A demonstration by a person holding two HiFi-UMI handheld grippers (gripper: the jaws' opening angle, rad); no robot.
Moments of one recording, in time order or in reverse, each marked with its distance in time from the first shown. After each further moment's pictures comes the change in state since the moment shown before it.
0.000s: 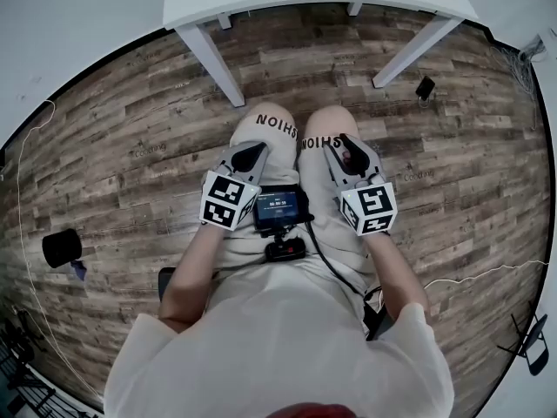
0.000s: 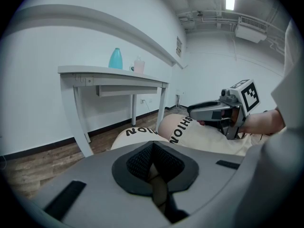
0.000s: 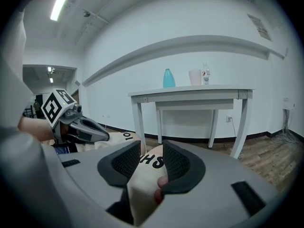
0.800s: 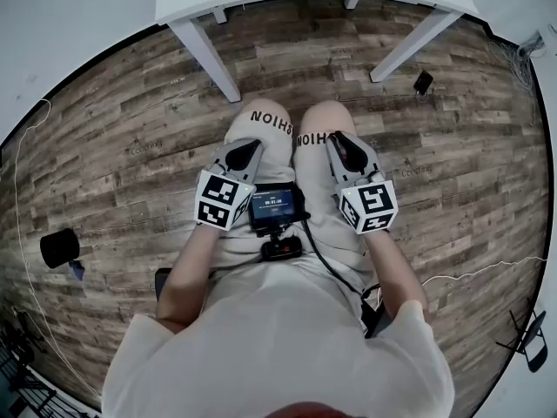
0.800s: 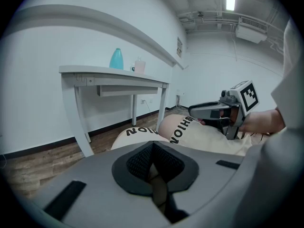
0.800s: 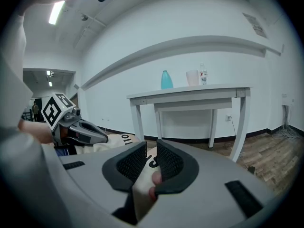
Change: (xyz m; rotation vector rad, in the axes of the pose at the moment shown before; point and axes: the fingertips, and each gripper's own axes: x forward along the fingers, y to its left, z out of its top) left arm 0.004 0.004 -0.001 -0.002 -0.007 0.010; right arm 0.003 -0.008 -0.002 0.034 -0.029 -0.002
